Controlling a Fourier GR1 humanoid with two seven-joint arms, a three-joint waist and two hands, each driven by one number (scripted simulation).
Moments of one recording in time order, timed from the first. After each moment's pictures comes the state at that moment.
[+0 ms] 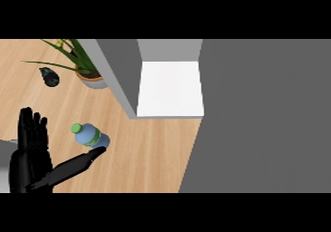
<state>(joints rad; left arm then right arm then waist) 0.17 0.07 -0.07 -1.86 -0.07 0.50 0.04 0.16 -0.17 0.68 -2.47 0.14 -0.28 0.32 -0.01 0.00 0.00</state>
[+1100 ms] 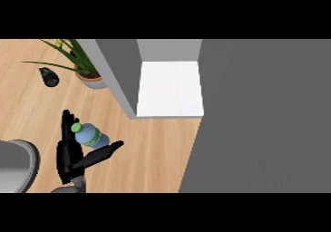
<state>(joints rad) -0.01 0.01 0.03 -1.28 0.10 0.42 -0.38 0.15 -0.25 0.71 -2.48 0.15 -0.36 0.31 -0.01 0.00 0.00</state>
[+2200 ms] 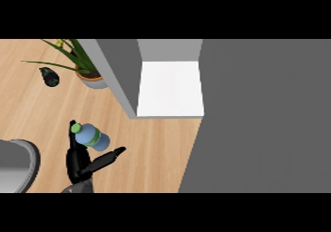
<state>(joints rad) -0.12 0.01 0.13 -0.85 0.26 0.31 -0.75 0.10 -0.27 0.75 -2.47 0.16 -0.42 0.32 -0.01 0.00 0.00</state>
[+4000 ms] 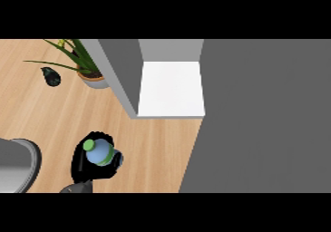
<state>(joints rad) -0.09 0.05 -0.01 -0.95 0.33 -0.12 -0.71 0.11 -0.33 0.77 -2.46 0.16 -0.48 0.30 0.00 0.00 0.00</state>
